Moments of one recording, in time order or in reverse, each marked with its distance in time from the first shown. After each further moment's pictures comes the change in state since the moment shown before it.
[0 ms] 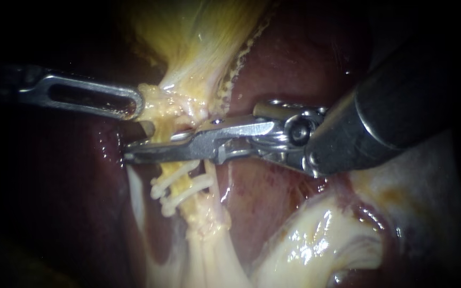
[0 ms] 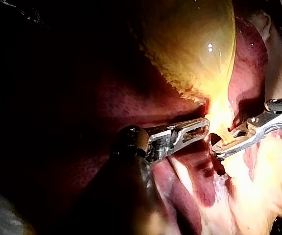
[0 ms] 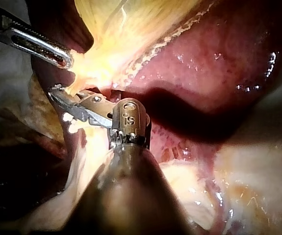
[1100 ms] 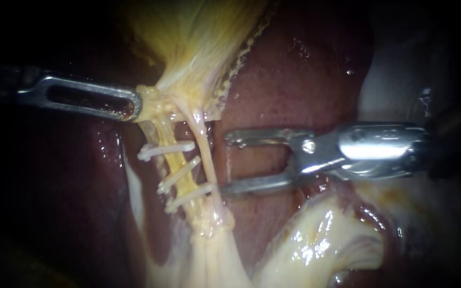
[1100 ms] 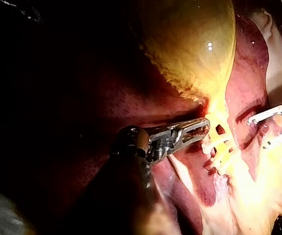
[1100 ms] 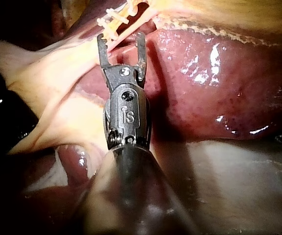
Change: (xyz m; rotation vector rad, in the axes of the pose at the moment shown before) right arm -0.003 -0.002 -0.013 -0.237 -0.081 -0.799; left arm 0.000 0.000 0.000 0.003 0.002 0.008
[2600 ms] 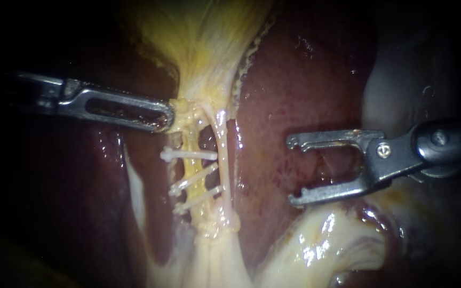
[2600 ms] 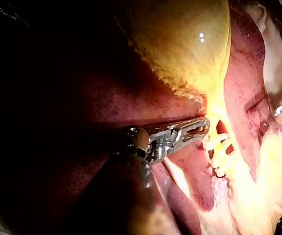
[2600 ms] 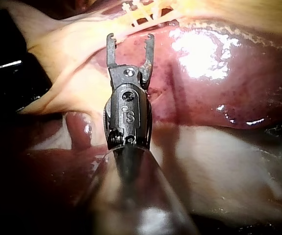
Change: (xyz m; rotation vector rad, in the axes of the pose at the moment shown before) right arm 0.002 -0.002 -0.006 0.029 -0.058 -0.056; left arm 0.002 0.002 0.005 -0.001 0.018 0.021
